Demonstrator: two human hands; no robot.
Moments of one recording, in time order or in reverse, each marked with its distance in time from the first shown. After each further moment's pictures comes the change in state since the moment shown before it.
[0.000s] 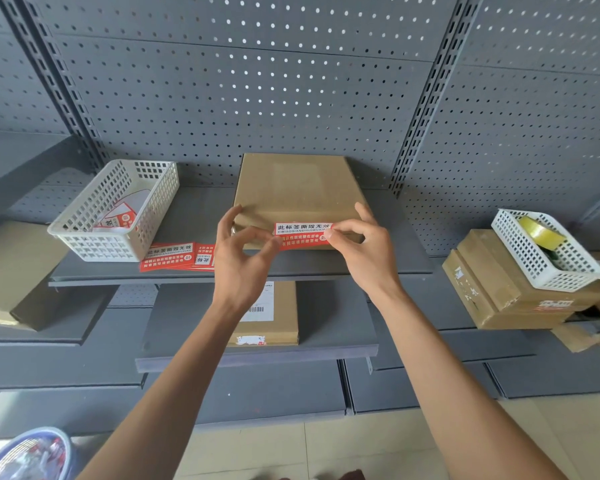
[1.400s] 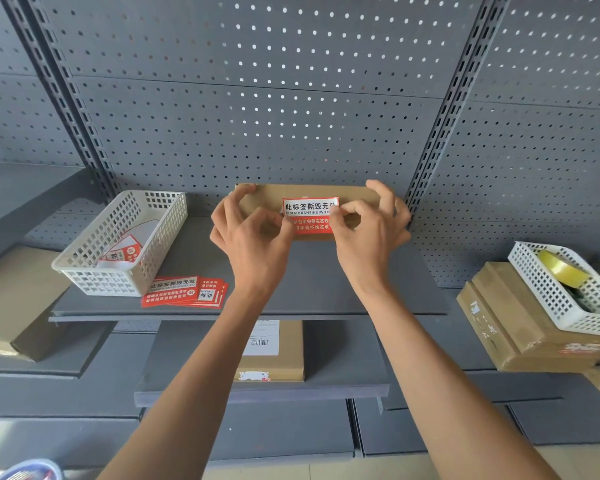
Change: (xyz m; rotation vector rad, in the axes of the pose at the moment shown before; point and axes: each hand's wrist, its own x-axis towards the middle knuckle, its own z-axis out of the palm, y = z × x) left_hand 0.070 0.030 0.030 0.208 0.322 0.252; right_hand 0.072 -0.031 0.027 -0.371 0.490 -0.243
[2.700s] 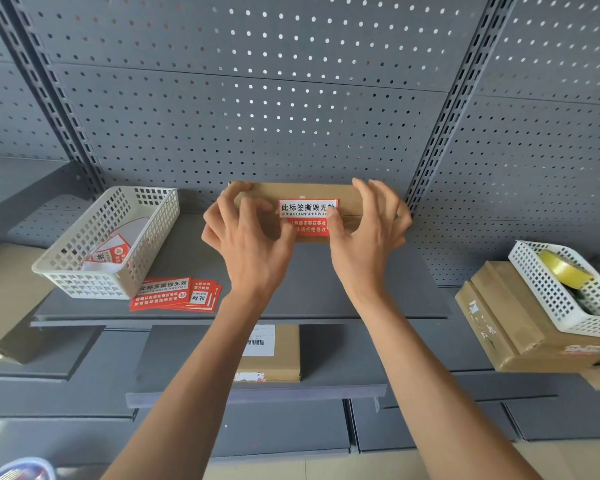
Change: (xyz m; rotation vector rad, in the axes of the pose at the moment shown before) left_hand 0.003 -0.003 0.011 0.131 0.042 0.028; right_hand -0.003 0.004 0.010 0.069 0.081 -0.039
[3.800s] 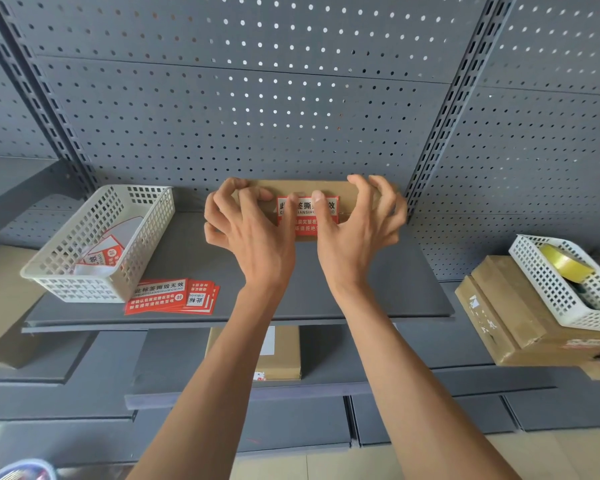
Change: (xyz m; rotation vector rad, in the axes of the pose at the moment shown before) left_hand 0.007 0.008 0.026 -0.018 0.114 -0.112; right_hand -0.002 -0.013 0.026 -0.029 0.141 0.091
